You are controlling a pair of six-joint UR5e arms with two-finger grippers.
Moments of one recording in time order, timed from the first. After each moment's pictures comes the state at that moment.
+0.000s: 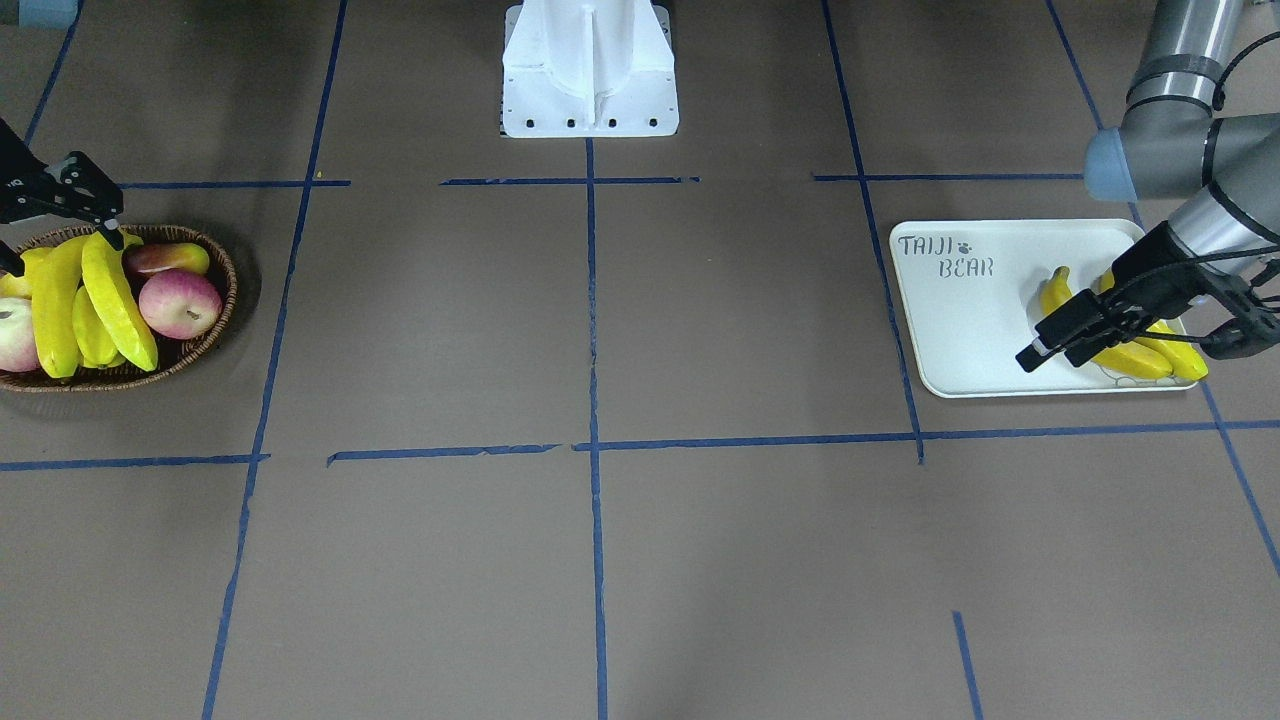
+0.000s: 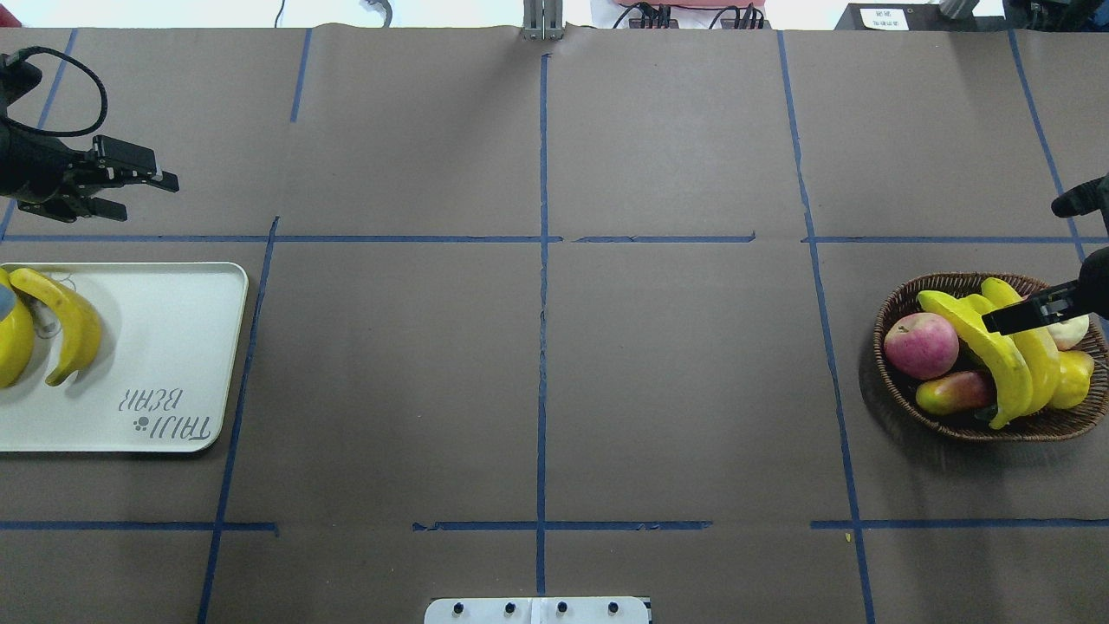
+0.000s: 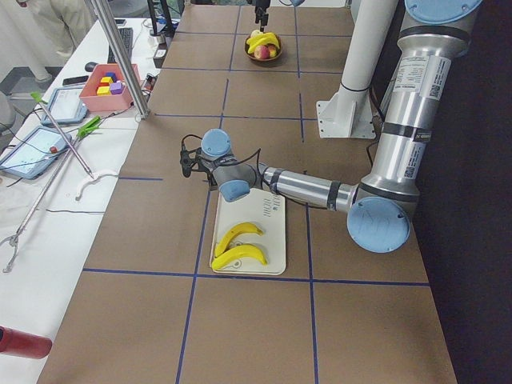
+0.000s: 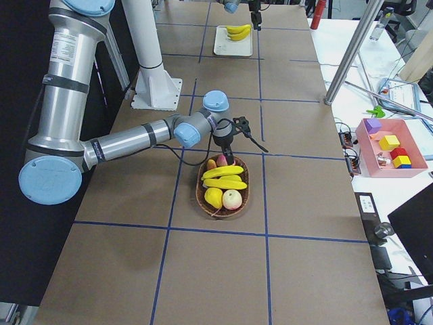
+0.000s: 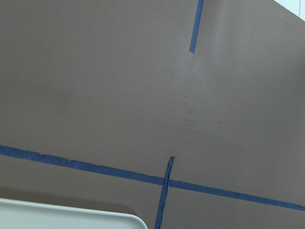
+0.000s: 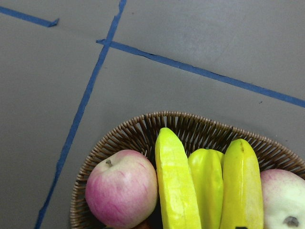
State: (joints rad) left arm -1.11 -1.74 -1.54 -2.46 -2.33 -1.28; right arm 0.99 -1.79 2.06 -1.20 2.11 0.50
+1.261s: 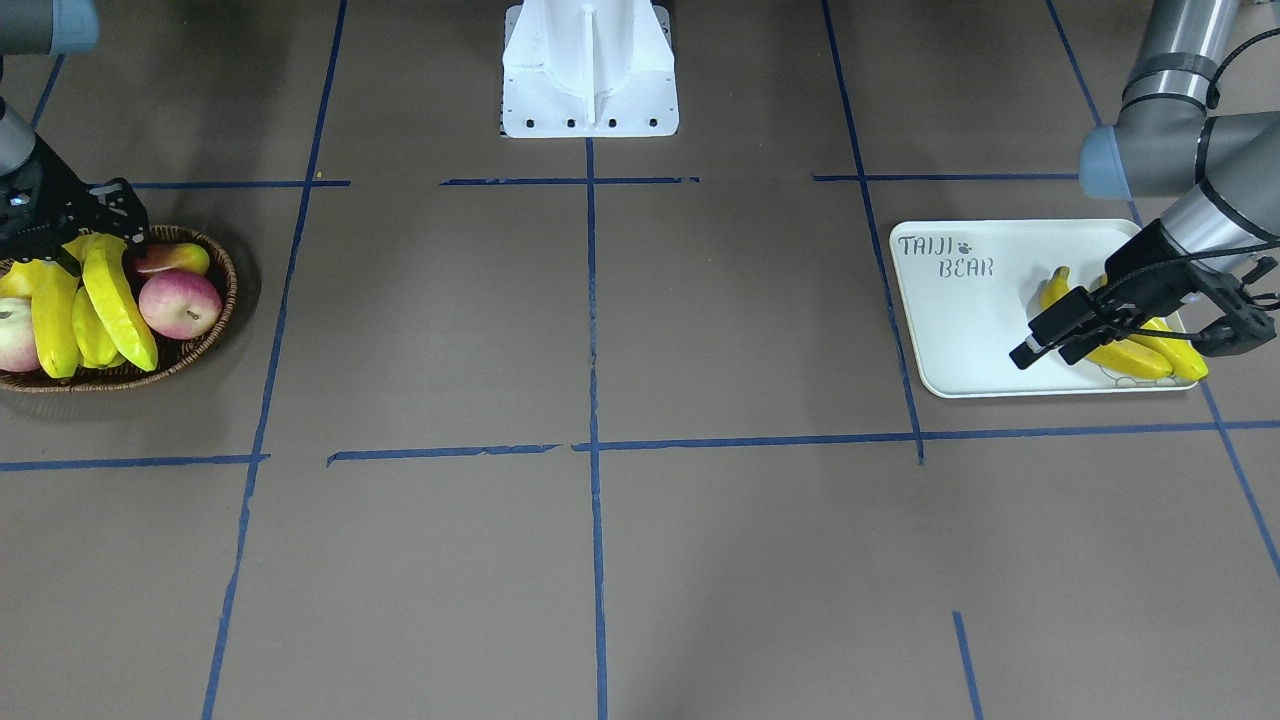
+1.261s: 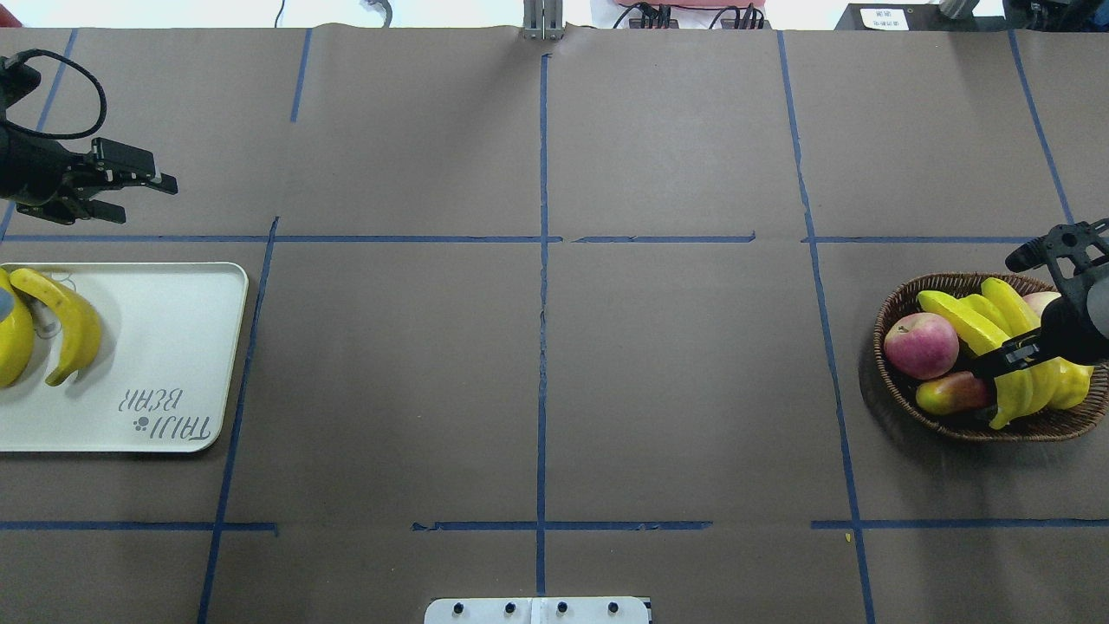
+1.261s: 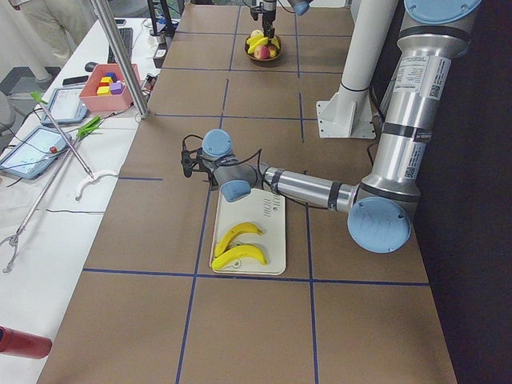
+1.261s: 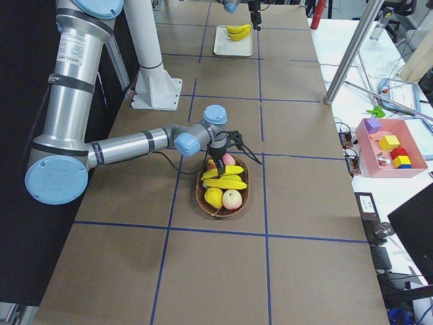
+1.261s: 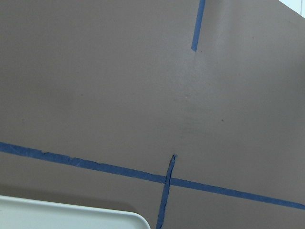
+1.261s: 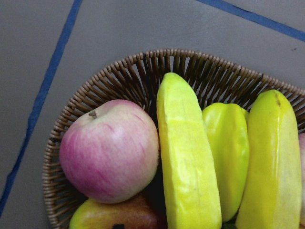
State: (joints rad) left arm -1.10 -1.74 -1.54 -2.46 -2.33 -1.28; right arm 0.90 -1.80 1.98 -1.20 2.09 0.49
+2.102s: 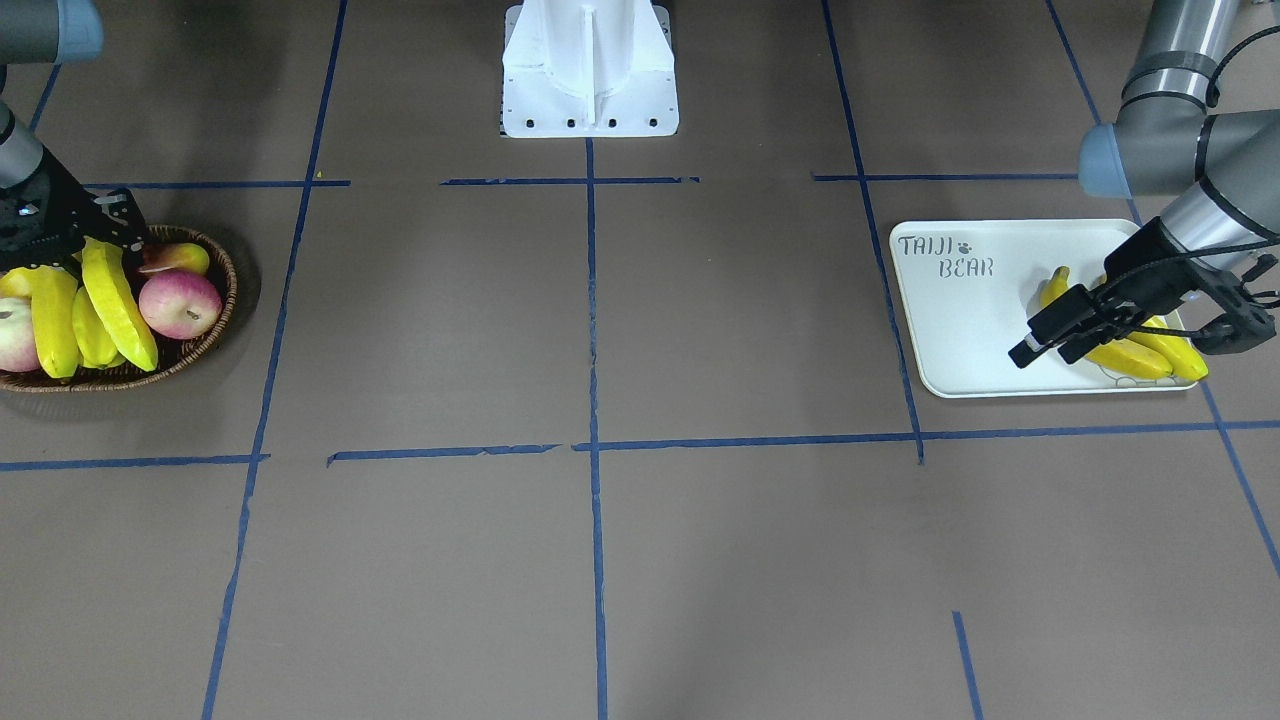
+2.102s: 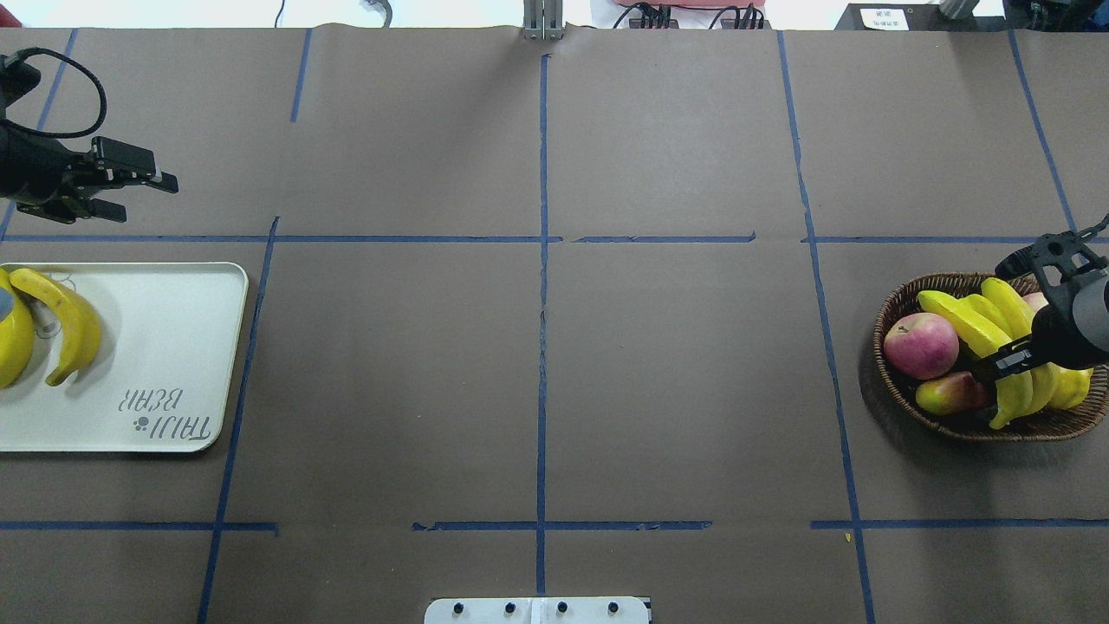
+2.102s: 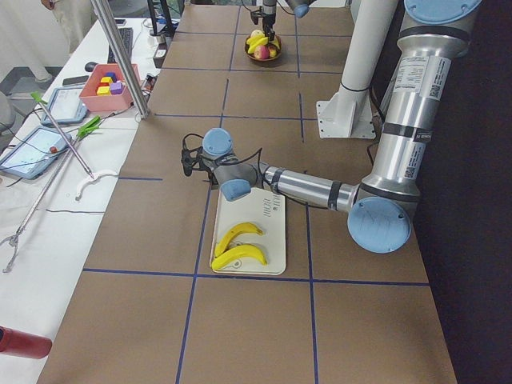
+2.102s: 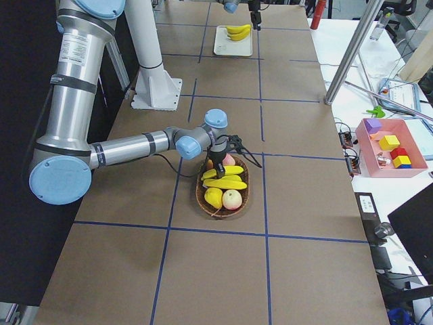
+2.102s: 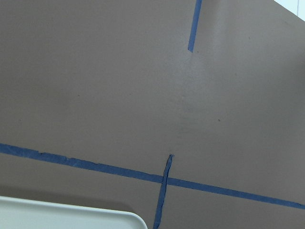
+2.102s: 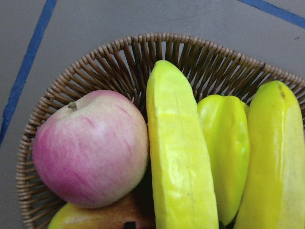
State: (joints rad) left arm -1.10 -1.74 -1.55 -2.46 -2.33 -1.28; right arm 0.87 -1.79 1.94 -1.20 2.07 0.49
